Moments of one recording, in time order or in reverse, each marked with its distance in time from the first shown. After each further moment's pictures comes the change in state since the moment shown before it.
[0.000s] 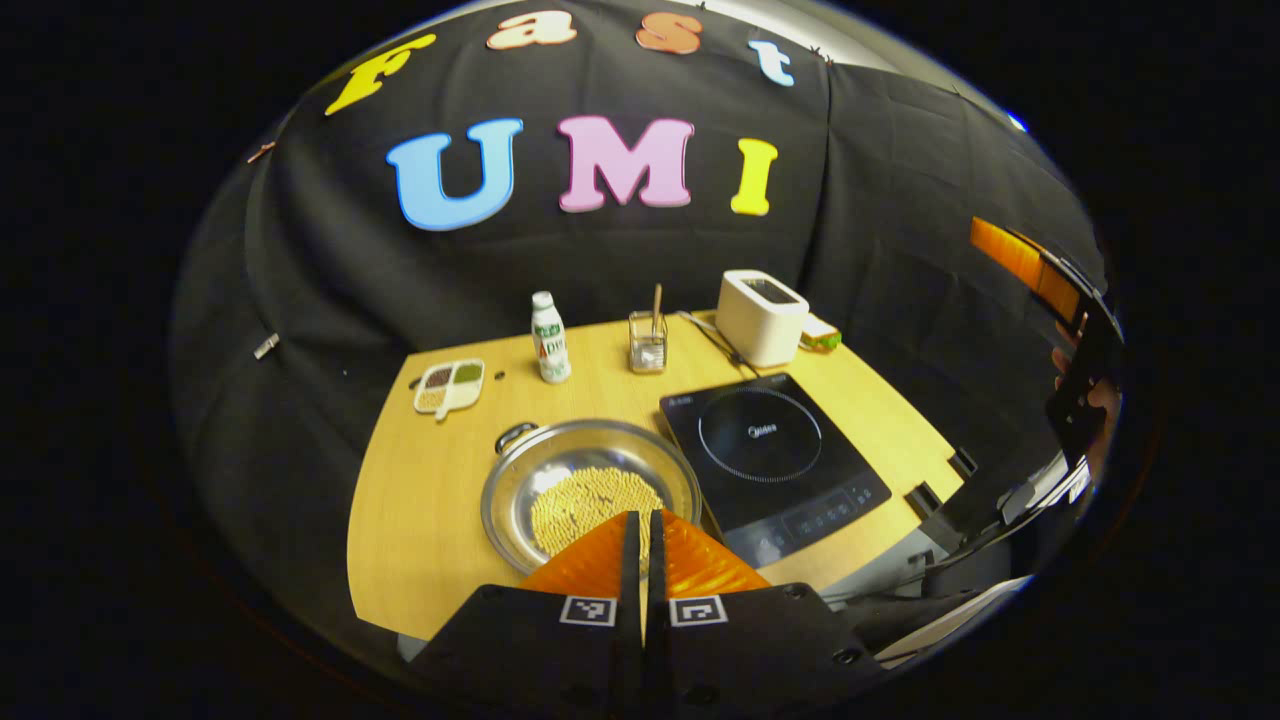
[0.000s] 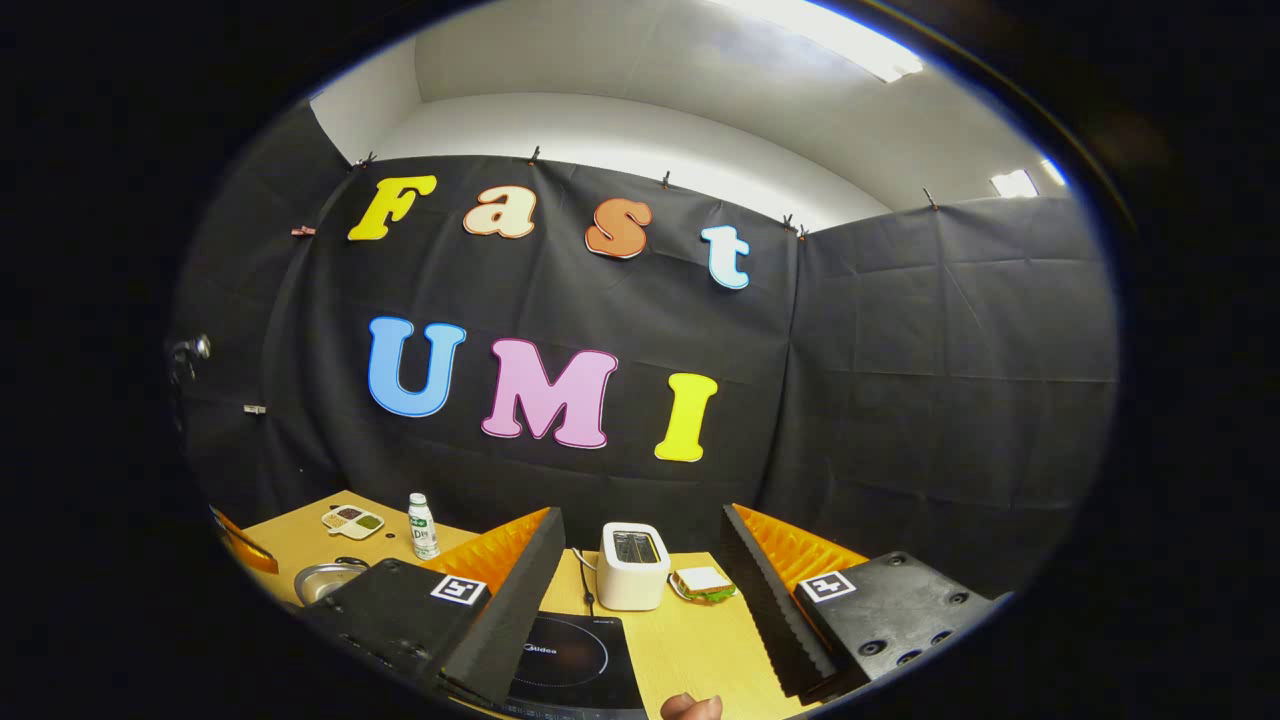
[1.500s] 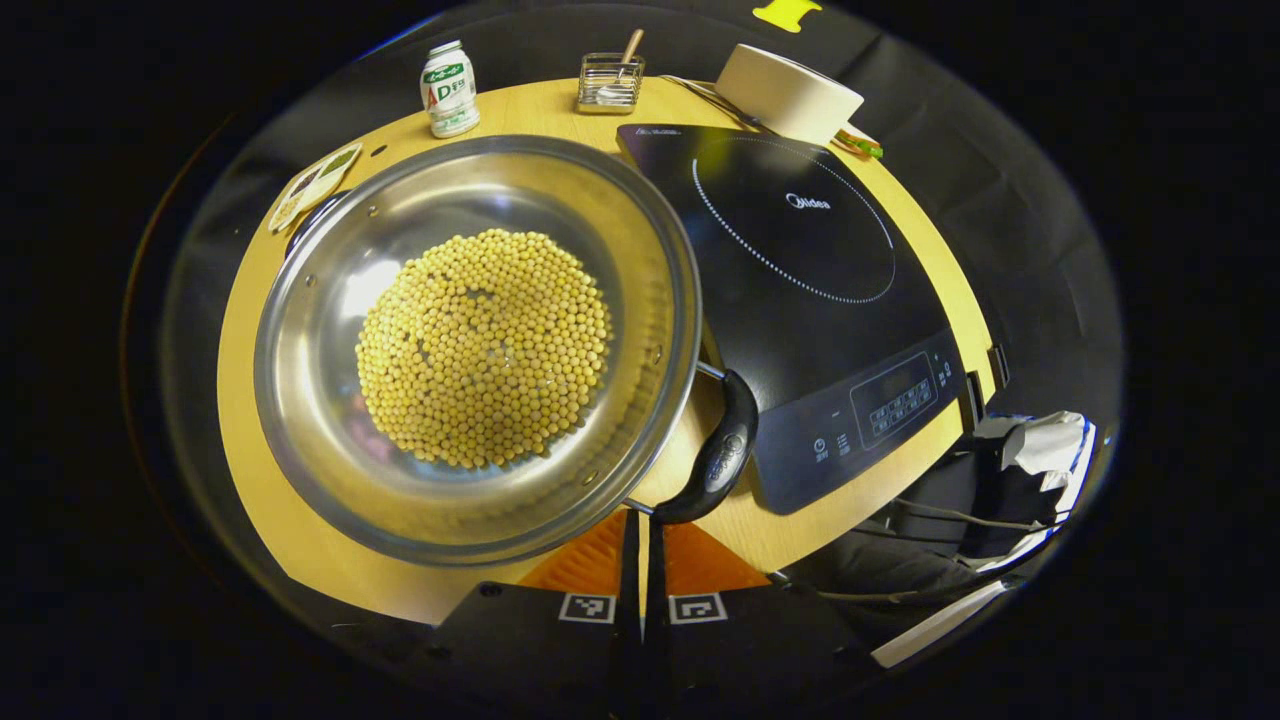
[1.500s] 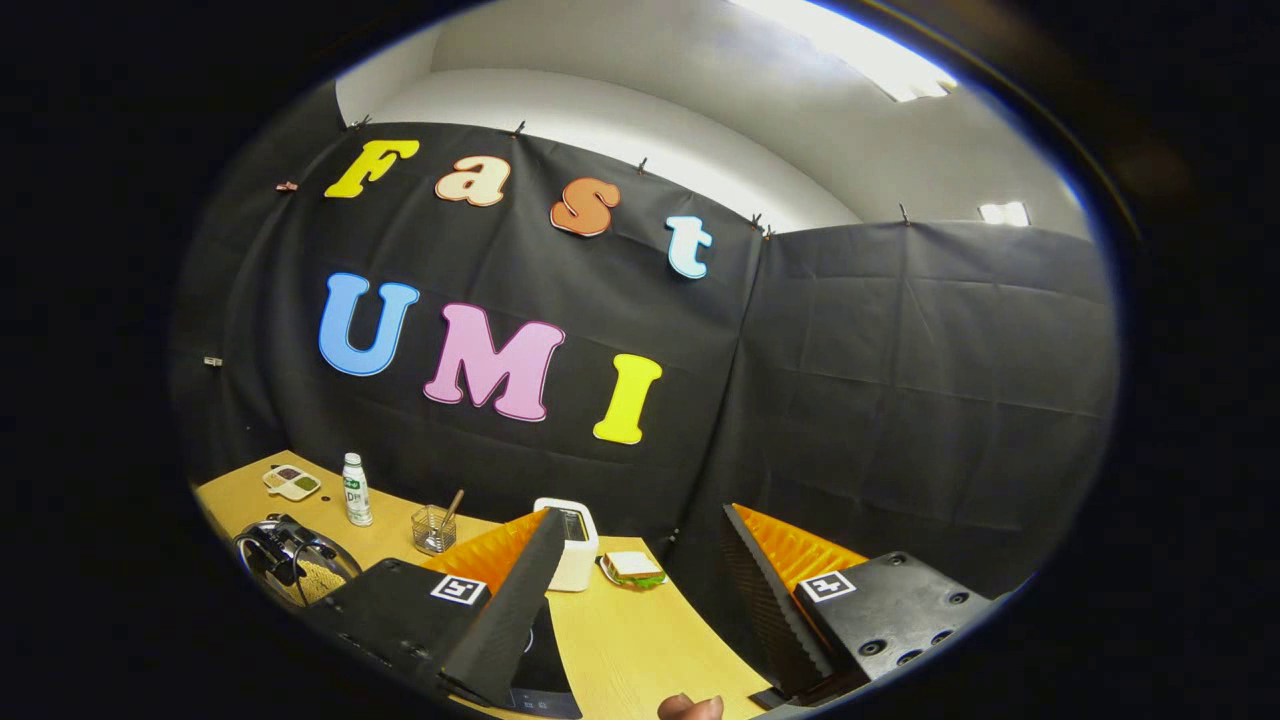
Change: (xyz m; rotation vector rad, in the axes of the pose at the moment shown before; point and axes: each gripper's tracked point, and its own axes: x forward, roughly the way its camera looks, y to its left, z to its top) left arm 0.164 -0.042 -0.122 -0.074 0.575 -0.129; right arm -0.011 -0.055 -0.023 -0.106 0.032 -0.142
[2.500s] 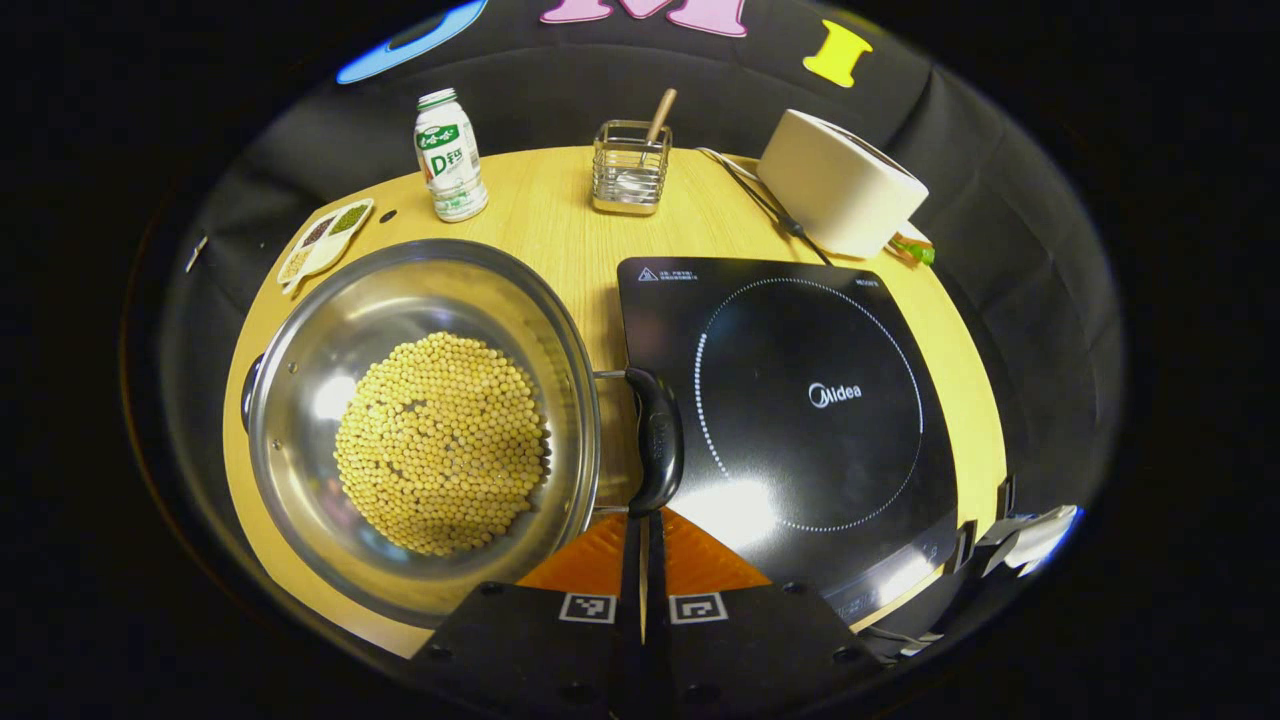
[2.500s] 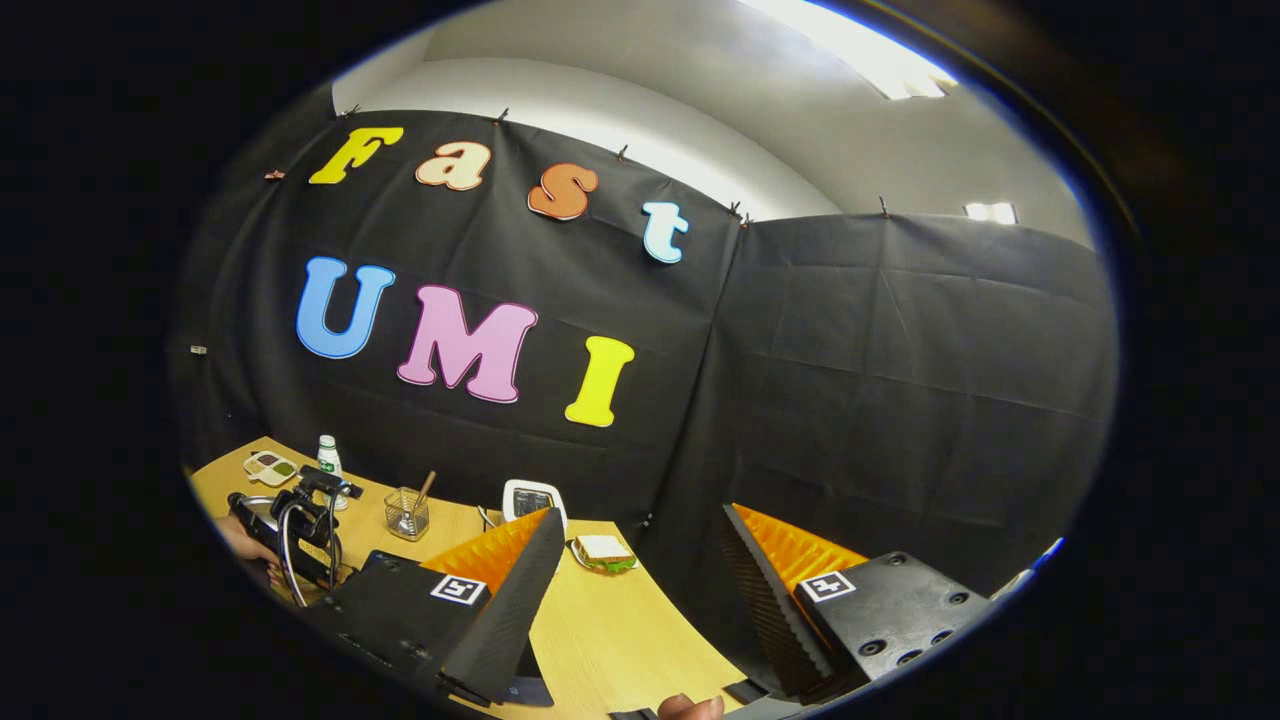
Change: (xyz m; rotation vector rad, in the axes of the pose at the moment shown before) left arm 0.030 -0.007 0.139 -0.139 -0.221 0.070; right arm -0.011 -0.033 -0.017 -0.015 0.049 -0.075
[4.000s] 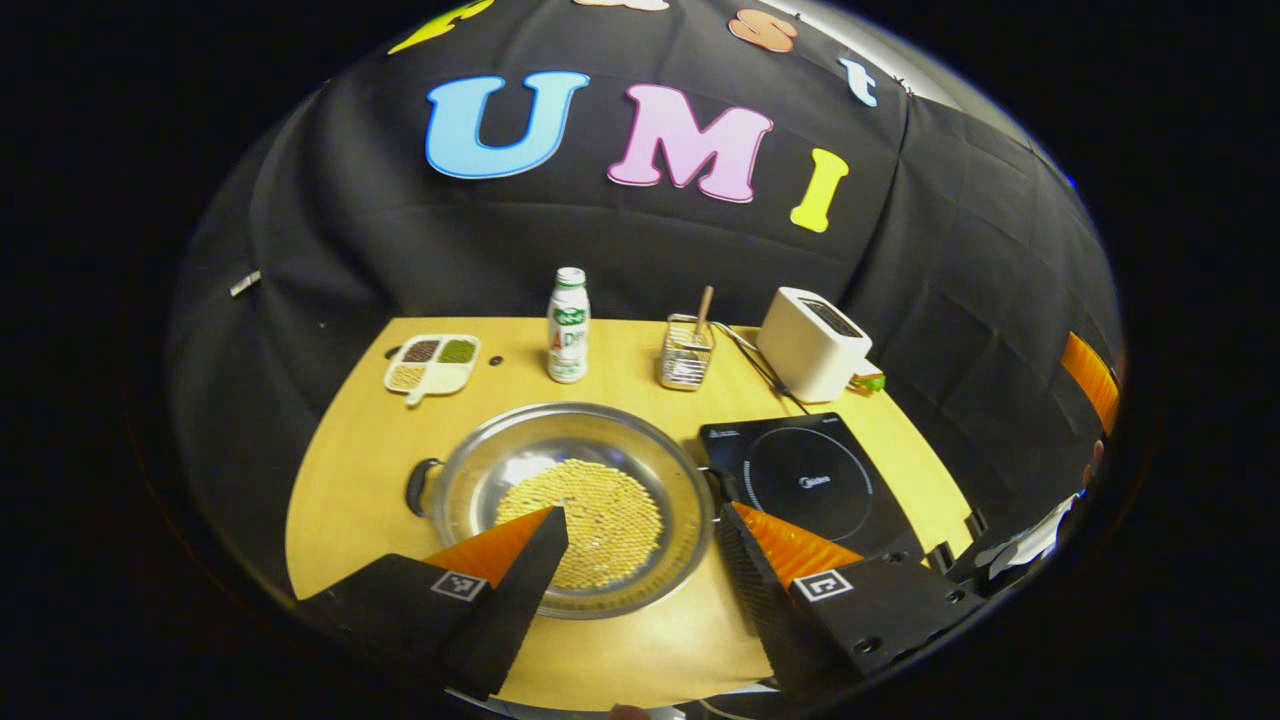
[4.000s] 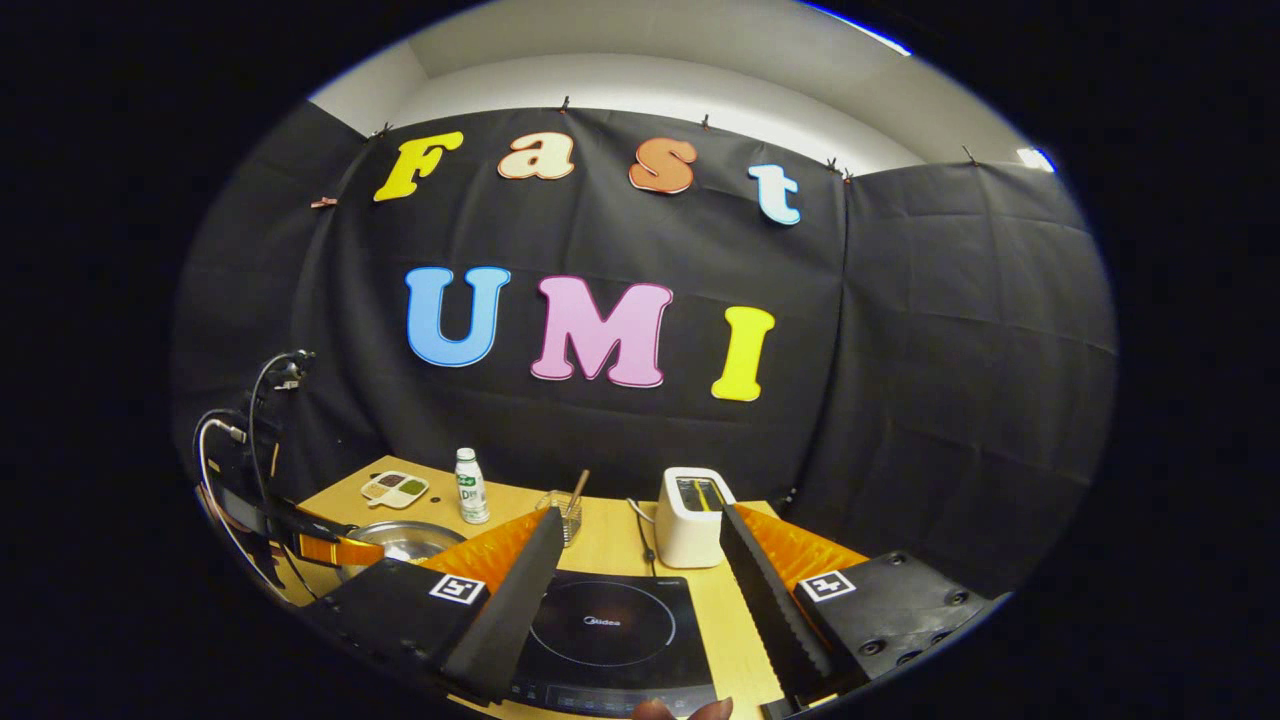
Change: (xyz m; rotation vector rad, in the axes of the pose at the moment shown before) left arm -0.180 0.131 0.037 0.041 -0.495 0.006; right arm 0.010 0.195 -0.008 0.149 0.119 0.392
